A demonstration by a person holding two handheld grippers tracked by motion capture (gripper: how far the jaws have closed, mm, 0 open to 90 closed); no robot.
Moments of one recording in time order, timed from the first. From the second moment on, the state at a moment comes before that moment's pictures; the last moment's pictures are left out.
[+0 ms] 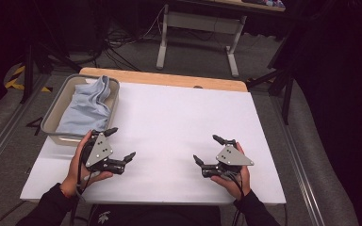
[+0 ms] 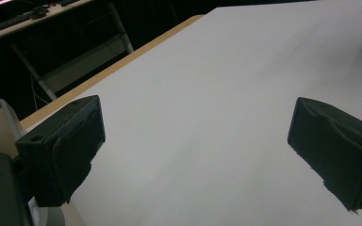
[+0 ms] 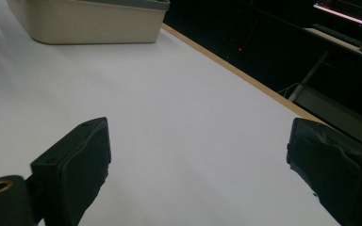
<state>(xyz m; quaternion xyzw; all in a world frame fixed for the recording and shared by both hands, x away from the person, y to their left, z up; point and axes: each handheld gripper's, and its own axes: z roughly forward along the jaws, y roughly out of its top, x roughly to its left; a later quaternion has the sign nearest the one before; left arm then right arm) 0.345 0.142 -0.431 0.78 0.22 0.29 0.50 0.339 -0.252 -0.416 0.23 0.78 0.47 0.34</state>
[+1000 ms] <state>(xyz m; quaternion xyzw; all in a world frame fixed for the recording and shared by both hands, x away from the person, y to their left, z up) 0.343 0.148 -0.442 0.79 0.22 0.28 0.50 0.333 -0.252 -0.420 0.21 0.78 0.47 0.36</state>
